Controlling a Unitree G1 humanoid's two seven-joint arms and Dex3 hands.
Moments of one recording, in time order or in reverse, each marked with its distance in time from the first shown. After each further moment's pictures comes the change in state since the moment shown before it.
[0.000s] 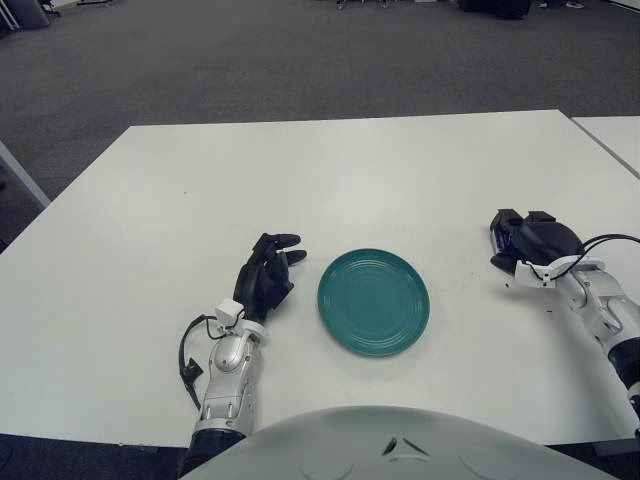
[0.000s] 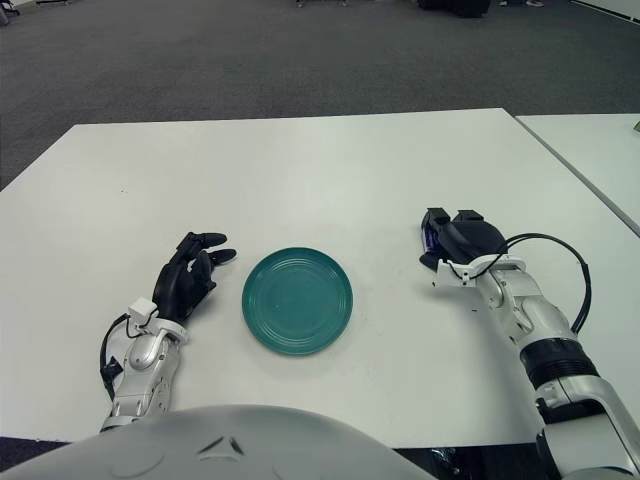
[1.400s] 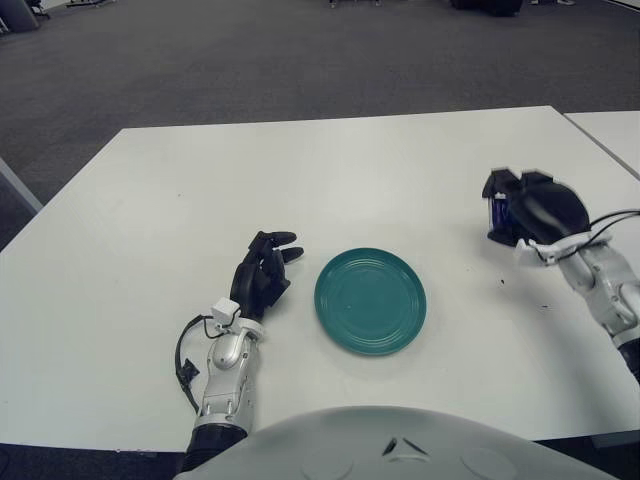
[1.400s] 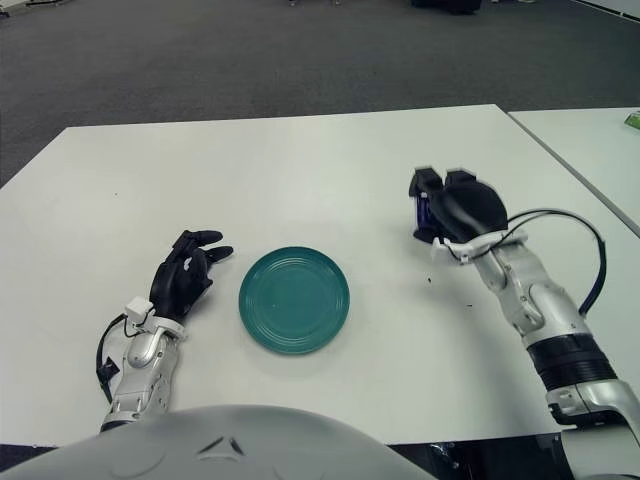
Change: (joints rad) left arm -0.028 -0.006 0.024 0.053 -0.017 -0.045 -0.021; right arm 0.006 -0.056 -0.091 -0.487 0.018 0.027 0.024
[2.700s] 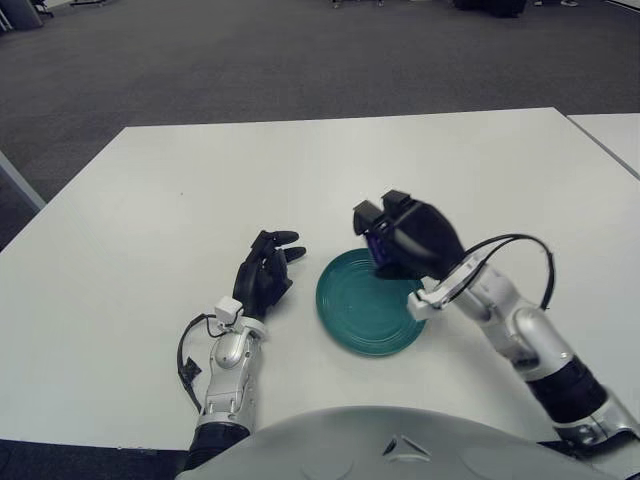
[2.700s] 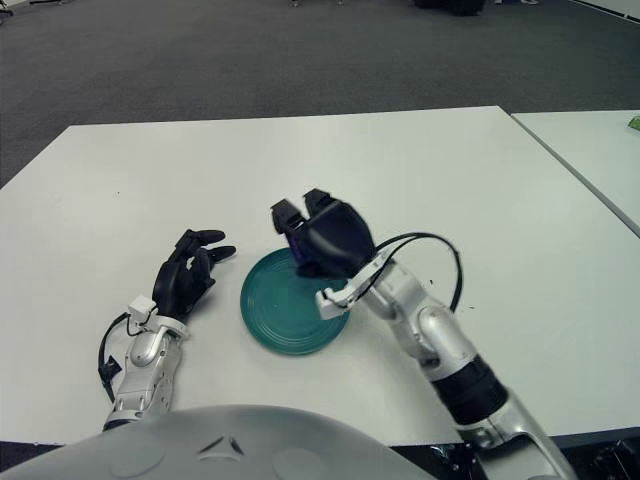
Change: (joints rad) left arm -0.002 -0.014 -0.006 -0.009 0.011 0.027 0.010; right arm 0.076 0.357 0.340 -0.305 -0.271 -0.050 0.096
